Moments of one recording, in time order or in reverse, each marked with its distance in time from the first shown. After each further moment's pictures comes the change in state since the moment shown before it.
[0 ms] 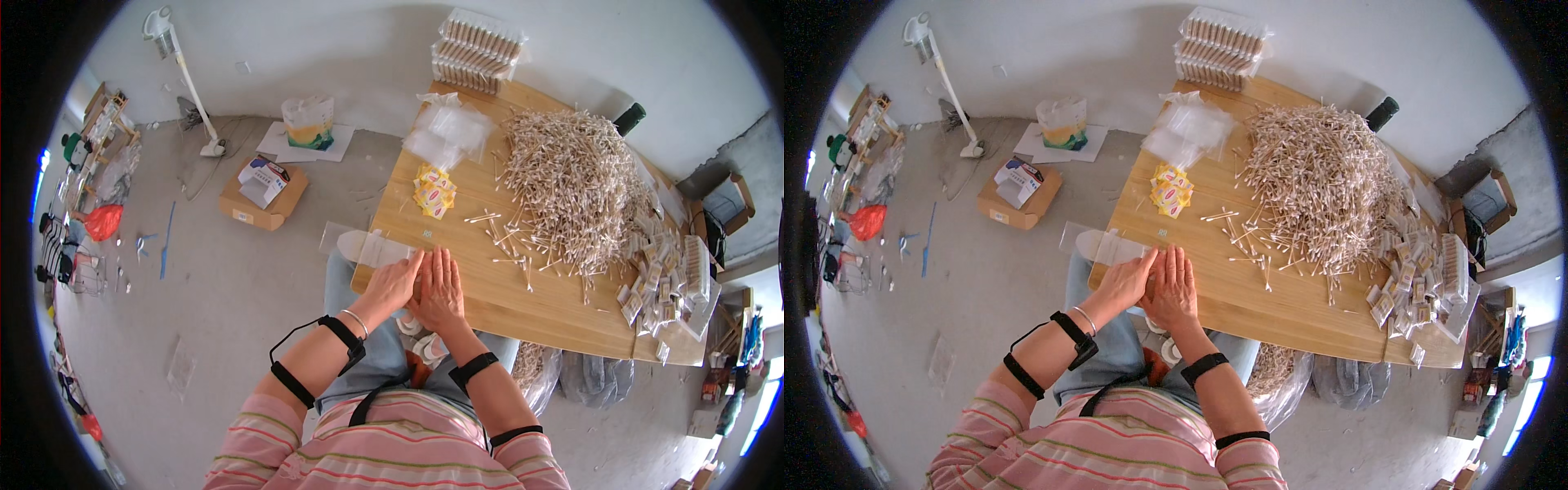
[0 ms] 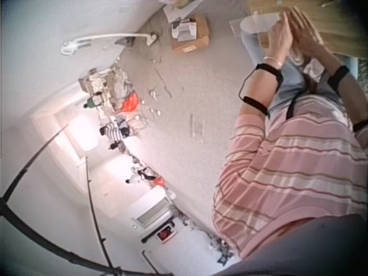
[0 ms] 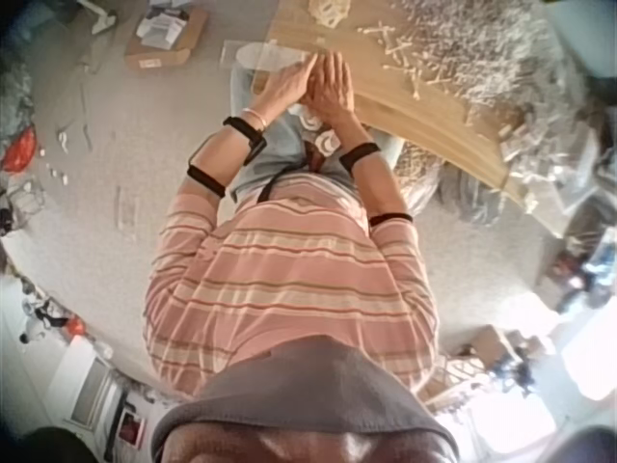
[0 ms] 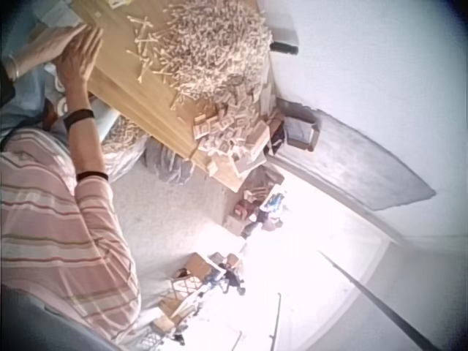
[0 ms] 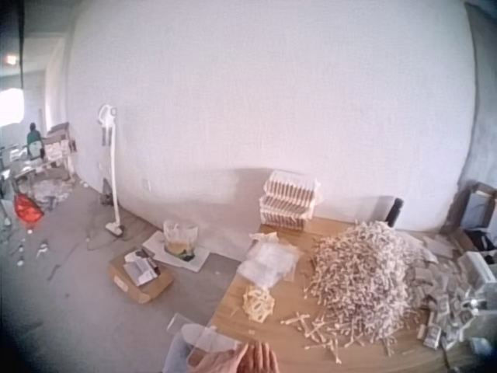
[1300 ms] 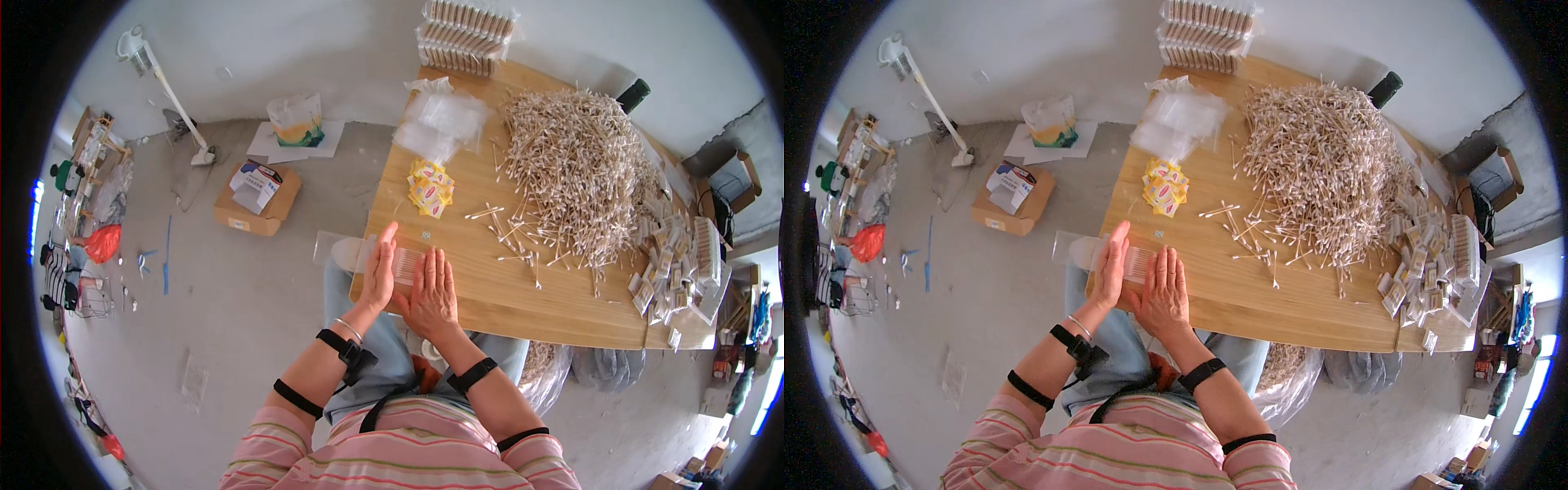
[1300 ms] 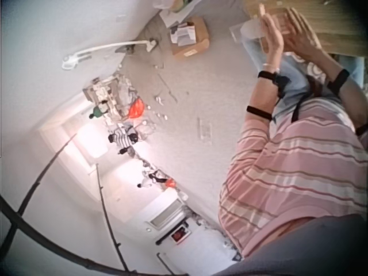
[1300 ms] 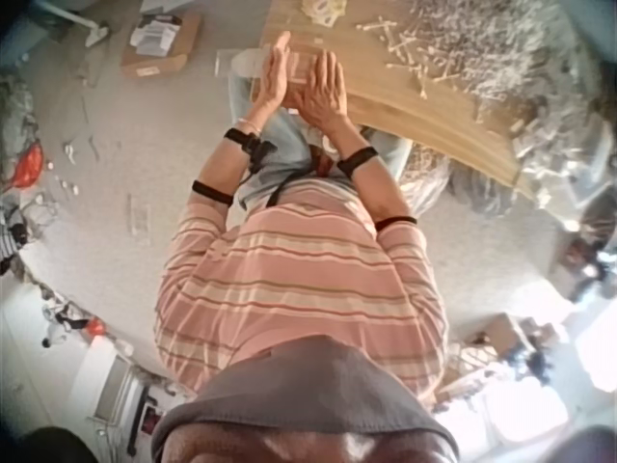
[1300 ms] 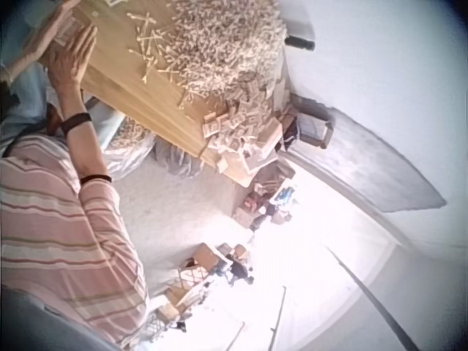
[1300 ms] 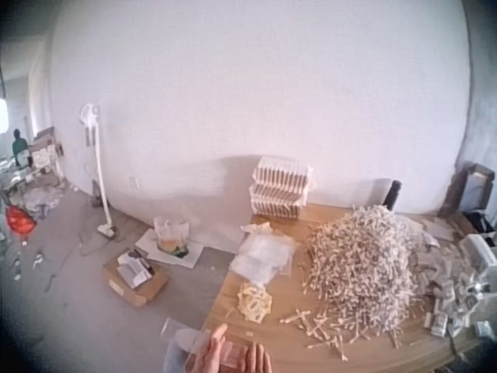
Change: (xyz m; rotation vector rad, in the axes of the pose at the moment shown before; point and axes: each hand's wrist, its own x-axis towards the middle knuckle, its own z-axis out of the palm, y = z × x) left_hand 0.023 -0.033 0.026 -1.272 0.438 -0.129; right_hand 0.008 -0.021 0.009 0.098 0.018 0.056
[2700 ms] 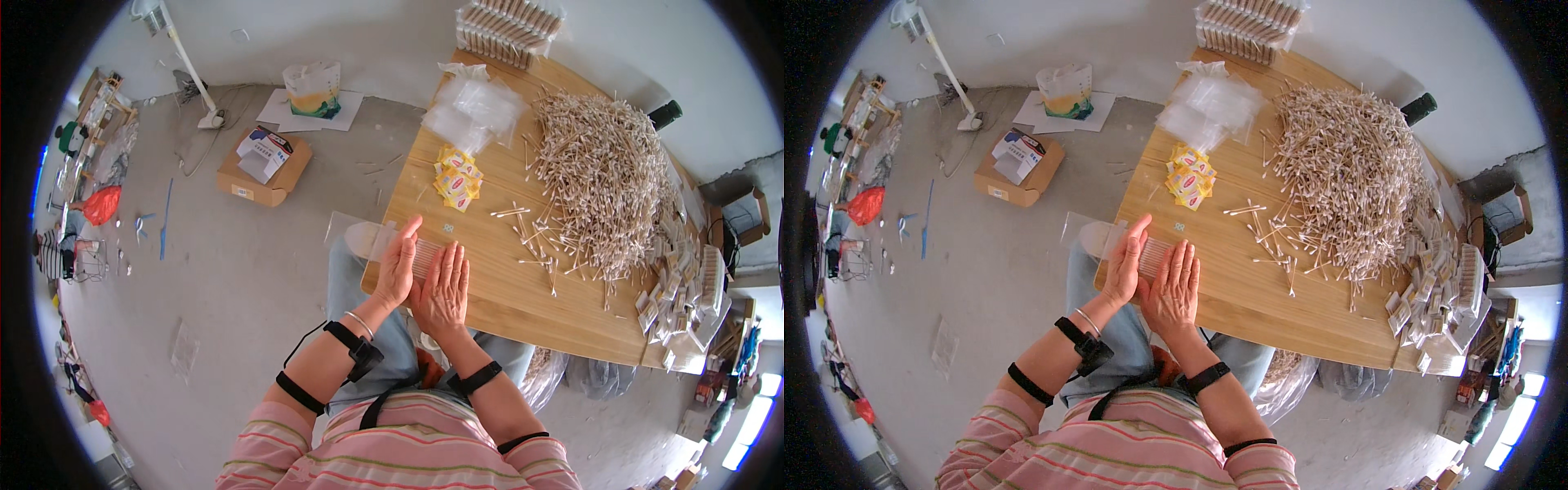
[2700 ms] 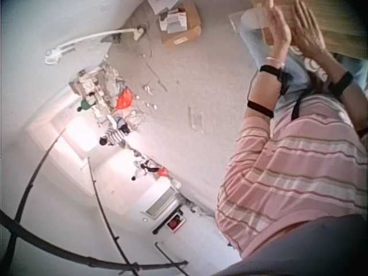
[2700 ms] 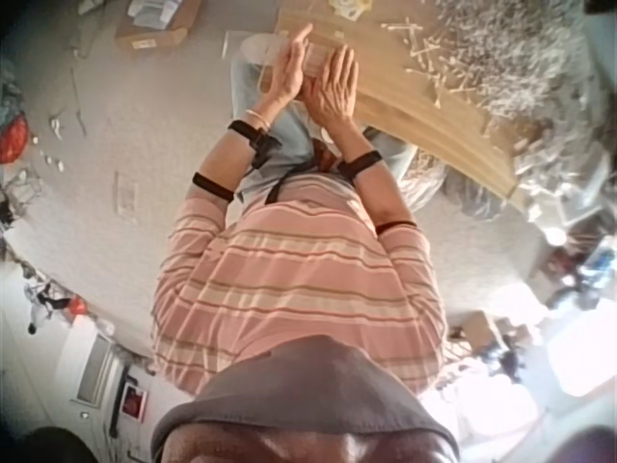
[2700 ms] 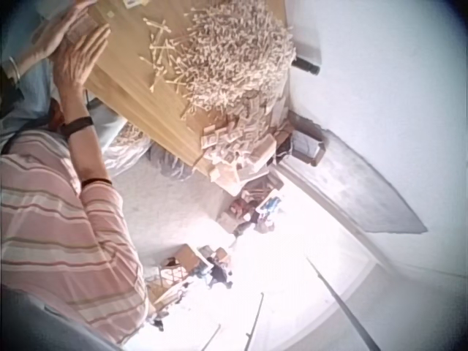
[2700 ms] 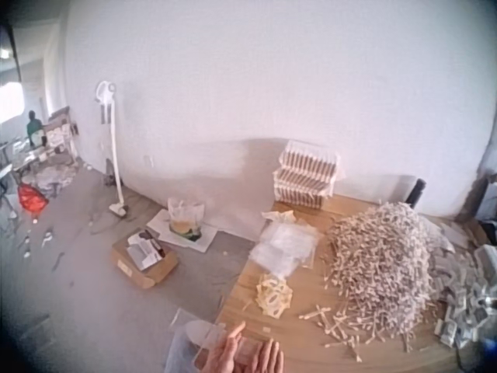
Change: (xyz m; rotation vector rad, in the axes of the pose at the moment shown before) left_hand -0.007 0.000 0.001 0.024 0.023 0.027; right_hand 0.004 -0.011 0.006 -0.054 -0.030 0.084
